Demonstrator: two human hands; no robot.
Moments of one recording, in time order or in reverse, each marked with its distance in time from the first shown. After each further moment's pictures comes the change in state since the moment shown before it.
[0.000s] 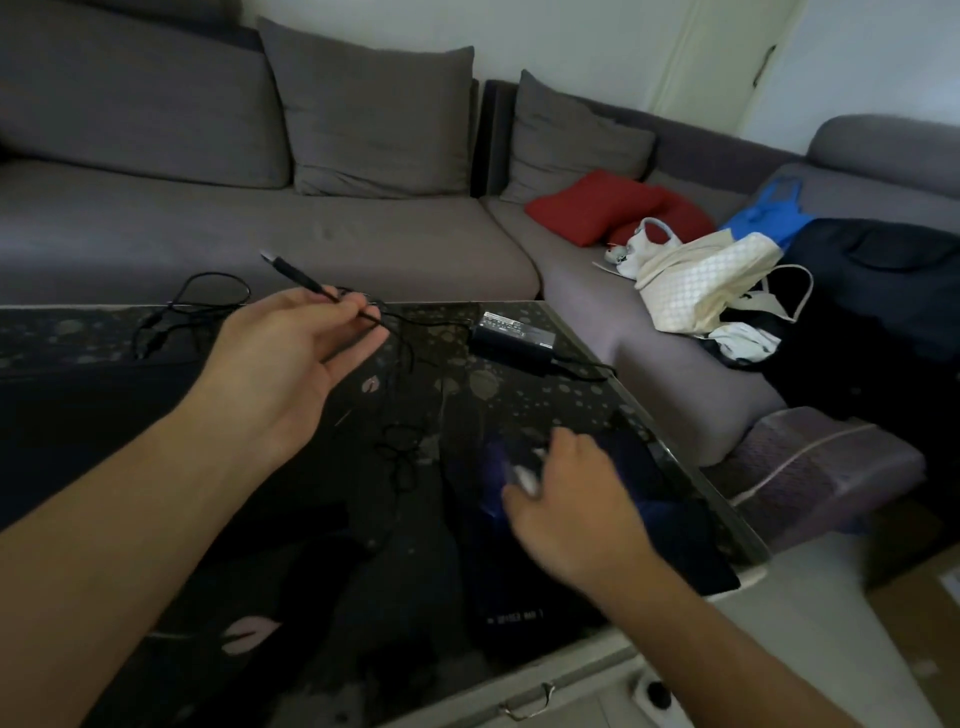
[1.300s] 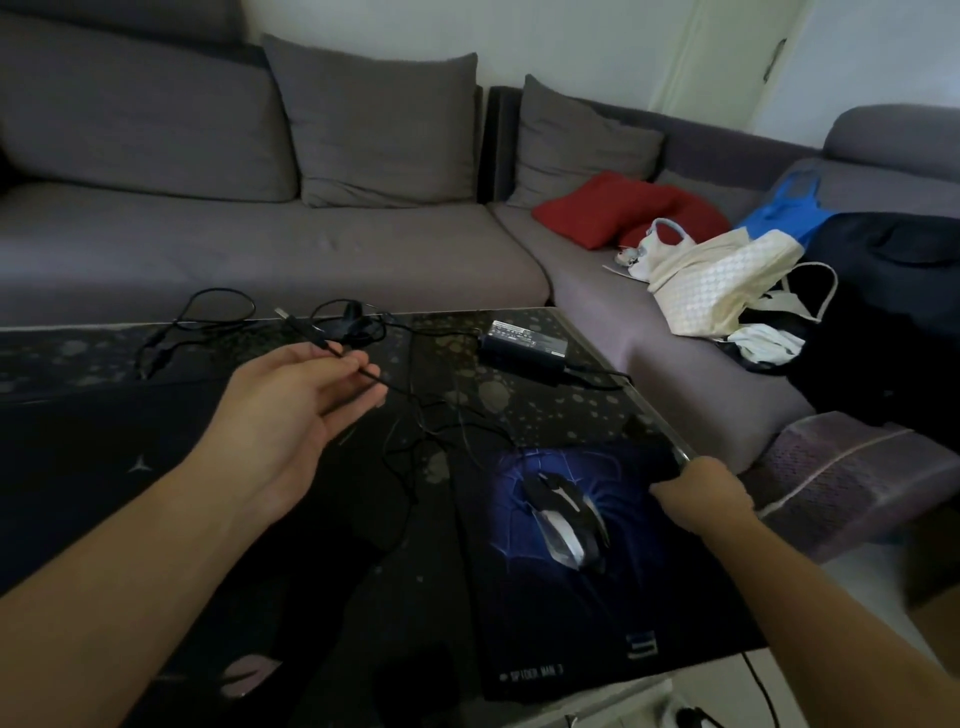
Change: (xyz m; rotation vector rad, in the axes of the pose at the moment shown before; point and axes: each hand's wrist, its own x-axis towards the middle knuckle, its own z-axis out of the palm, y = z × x) left_hand 0.009 -0.026 -0.013 0.086 0.066 -0.053; right_hand 0.090 0.144 0.005 0.023 -0.053 0.606
